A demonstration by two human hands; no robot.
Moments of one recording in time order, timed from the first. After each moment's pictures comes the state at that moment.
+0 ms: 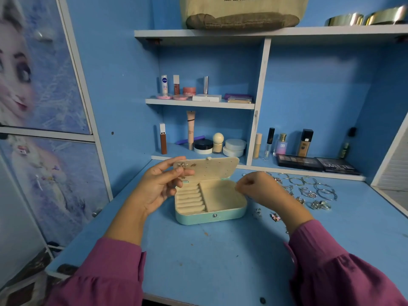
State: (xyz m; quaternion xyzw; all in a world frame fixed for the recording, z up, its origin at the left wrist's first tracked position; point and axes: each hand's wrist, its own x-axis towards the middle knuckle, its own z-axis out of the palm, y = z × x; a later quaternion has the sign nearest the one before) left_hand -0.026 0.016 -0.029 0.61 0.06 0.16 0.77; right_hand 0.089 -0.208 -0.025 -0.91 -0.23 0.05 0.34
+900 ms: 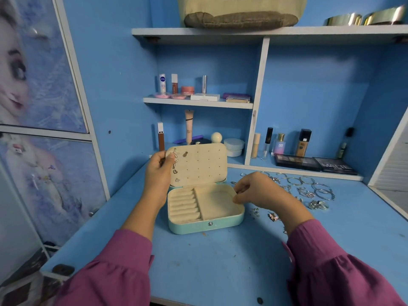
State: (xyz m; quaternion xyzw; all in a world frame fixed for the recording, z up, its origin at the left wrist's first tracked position) left_hand 0.013 0.010 -0.038 0.60 0.15 0.40 0.68; right_hand 0.083 -0.212 -0.017 -0.91 -0.27 0.10 0.31
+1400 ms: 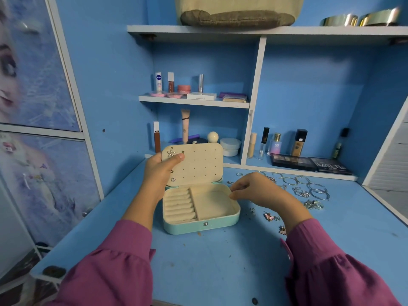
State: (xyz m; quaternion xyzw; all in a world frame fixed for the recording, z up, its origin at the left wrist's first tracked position) left_hand 0.020 0.008 -0.031 0.58 0.14 0.32 0.74; right_hand 0.091 -0.218 -0.020 -0.89 -0.28 0.11 0.33
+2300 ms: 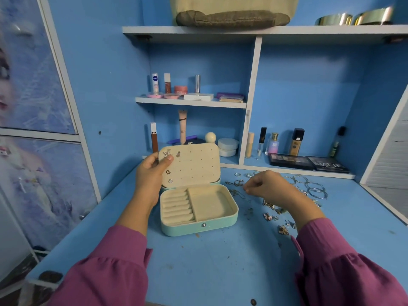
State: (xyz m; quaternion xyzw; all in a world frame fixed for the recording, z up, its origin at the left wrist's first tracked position) left_hand 0.017 0.016 -0.041 0.58 0.13 0.36 0.72; right_hand 0.109 -0.245 -0.024 -0.92 -0.26 0.05 0.31
